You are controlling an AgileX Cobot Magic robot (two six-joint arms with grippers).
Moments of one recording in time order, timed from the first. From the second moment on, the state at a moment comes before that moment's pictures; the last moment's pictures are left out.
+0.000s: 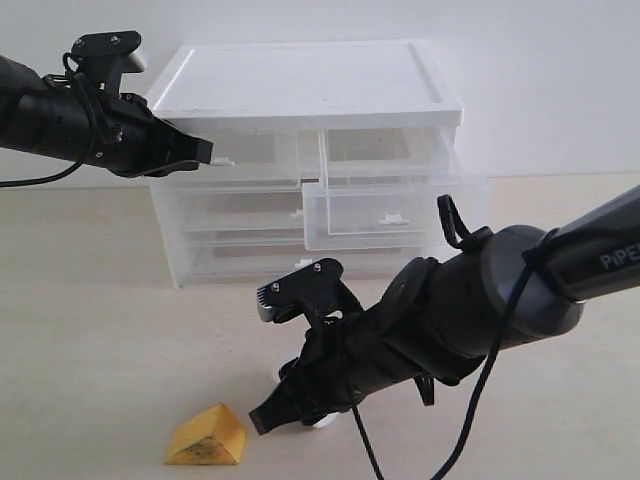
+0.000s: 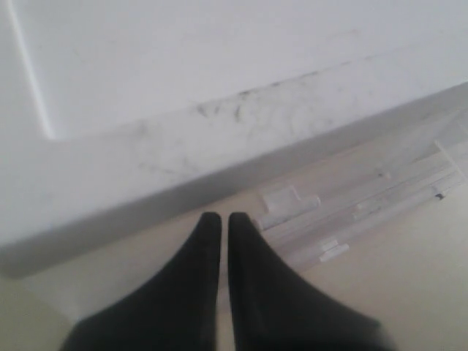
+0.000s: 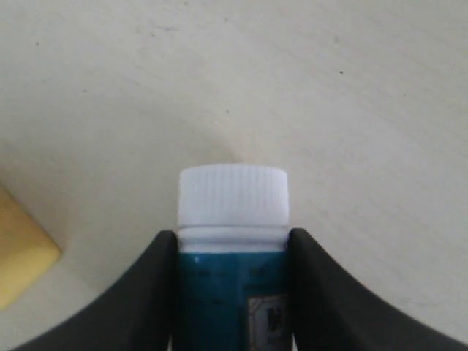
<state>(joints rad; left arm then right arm) -0.23 1.79 -1.25 -0.97 0.33 0.99 0.78 1.97 -0.98 1.15 0.07 -1.06</state>
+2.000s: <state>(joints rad) -0.23 1.79 -1.25 -0.97 0.34 0.99 0.59 1.73 -1.48 -0.31 0.67 -0.44</state>
